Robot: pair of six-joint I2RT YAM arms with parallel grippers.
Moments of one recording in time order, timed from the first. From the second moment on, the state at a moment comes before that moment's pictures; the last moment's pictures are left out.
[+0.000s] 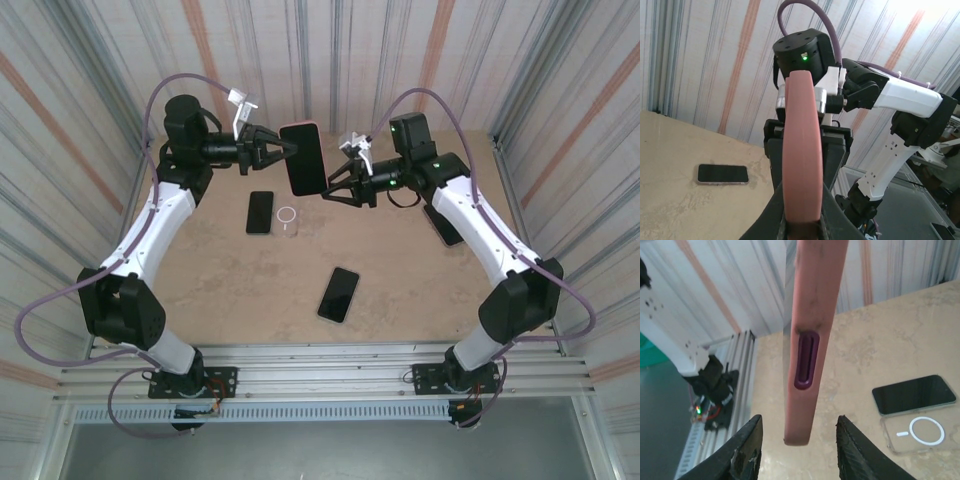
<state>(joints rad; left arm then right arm) -0.23 1.56 1.49 0.12 1.34 -0.38 0.42 1.60 1.59 -0.68 -1.03 -0.35</state>
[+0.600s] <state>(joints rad) -0.23 1.56 1.49 0.07 1.37 -0.35 0.47 1.64 1.66 -0.84 -0.99 -0.51</state>
